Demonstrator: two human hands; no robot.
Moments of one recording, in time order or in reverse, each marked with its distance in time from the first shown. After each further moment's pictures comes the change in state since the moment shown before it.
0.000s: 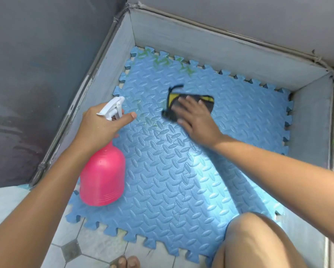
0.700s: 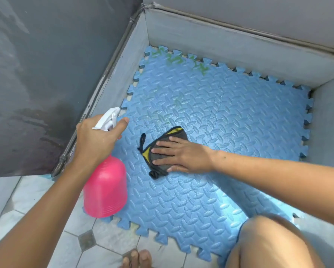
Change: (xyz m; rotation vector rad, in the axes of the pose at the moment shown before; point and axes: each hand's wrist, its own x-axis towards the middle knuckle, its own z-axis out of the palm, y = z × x) left_hand -0.029 -0.030 -0.021 0.123 0.277 0.005; right_hand -0.033 -0.068 0.034 -0.029 -0.292 -0.733
